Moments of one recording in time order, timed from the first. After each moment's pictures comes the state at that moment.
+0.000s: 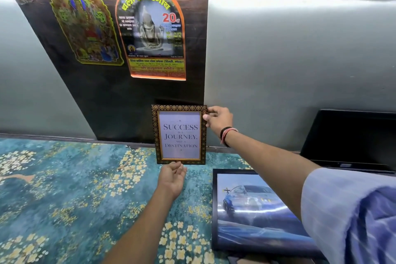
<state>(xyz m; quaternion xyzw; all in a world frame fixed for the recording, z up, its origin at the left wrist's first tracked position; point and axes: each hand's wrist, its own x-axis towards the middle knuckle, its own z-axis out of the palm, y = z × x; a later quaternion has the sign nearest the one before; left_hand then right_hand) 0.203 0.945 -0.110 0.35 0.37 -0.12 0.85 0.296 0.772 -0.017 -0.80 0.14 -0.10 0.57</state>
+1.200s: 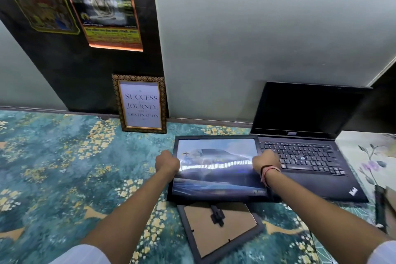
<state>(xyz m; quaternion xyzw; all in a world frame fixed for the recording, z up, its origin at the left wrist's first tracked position) 0.110 0.831 -0.101 0.90 0.21 -0.17 0.33 0.061 0.546 -0.094 -0.86 0.42 0.04 0.28</state>
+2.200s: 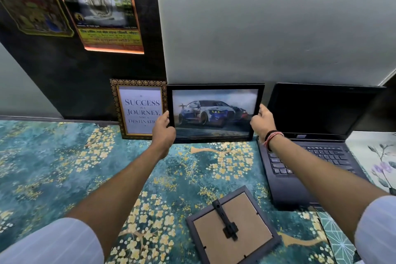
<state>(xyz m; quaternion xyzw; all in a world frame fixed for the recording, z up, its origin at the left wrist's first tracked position) 0.208 0.857 -0.073 0.75 0.09 -0.08 0.65 0.156 0.574 -0.013 -0.74 0.30 -0.08 0.59</state>
